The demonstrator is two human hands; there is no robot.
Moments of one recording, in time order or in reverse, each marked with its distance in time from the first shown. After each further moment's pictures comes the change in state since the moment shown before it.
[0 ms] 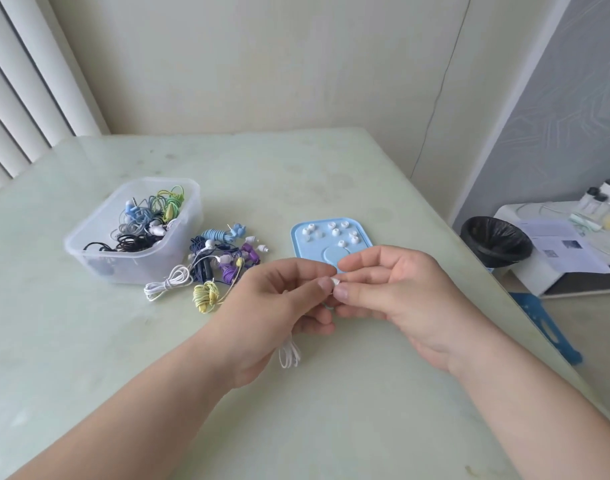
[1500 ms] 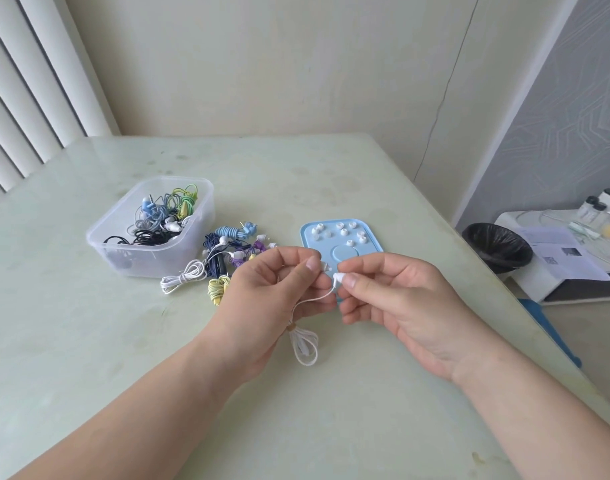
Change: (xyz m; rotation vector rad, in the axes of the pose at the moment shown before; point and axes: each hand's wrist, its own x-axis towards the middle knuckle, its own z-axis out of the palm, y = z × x) left_hand -0.005 -0.007 -0.008 -0.218 0.142 0.125; right_hand -0.008 0.010 0.013 0.125 -0.001 -0.048
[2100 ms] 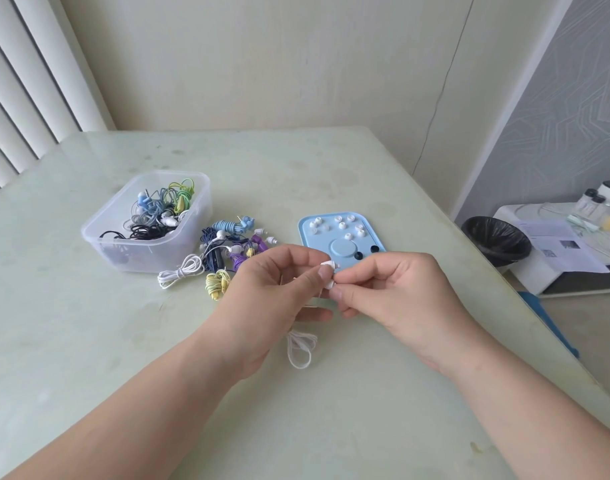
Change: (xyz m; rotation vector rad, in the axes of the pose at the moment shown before) left_hand -0.004 0.003 0.003 0.203 -0.044 -0.021; right_hand -0.004 0.002 0.005 -0.324 0.085 -0.135
